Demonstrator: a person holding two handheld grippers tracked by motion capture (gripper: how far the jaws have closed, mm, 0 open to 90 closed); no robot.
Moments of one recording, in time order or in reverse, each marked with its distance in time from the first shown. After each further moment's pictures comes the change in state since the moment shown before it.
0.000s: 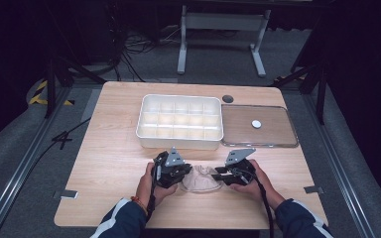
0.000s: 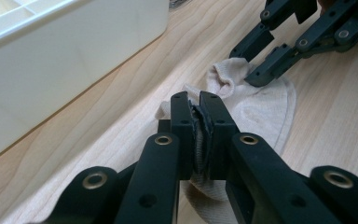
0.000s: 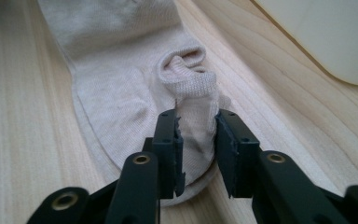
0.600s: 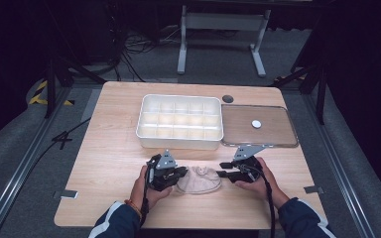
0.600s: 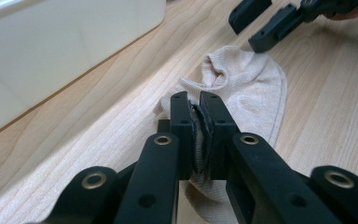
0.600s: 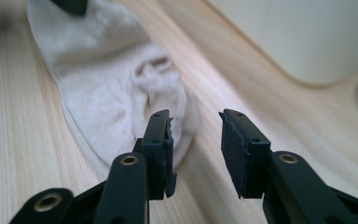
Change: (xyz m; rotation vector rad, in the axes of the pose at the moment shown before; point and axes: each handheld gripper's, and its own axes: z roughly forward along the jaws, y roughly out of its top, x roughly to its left) left arm 0.008 -0.018 -0.012 -0.024 -0.037 0.001; right arm -0.010 -0.006 -0.017 -0.049 -0.010 0.051
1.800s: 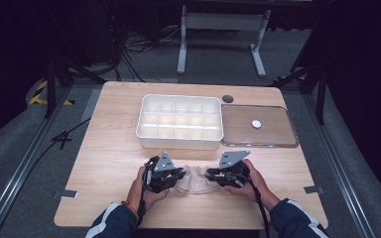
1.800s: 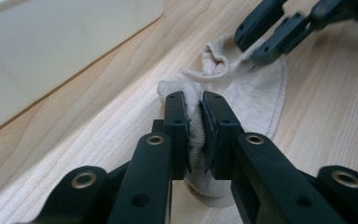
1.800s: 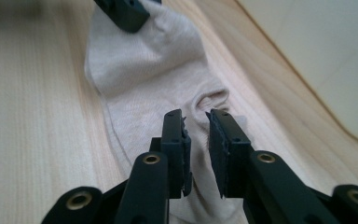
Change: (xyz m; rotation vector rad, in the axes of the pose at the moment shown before) left arm 0.000 -0.006 -0.003 0.006 -0.005 0.012; right arm 0.037 0.026 0.017 0.029 0.016 -0.152
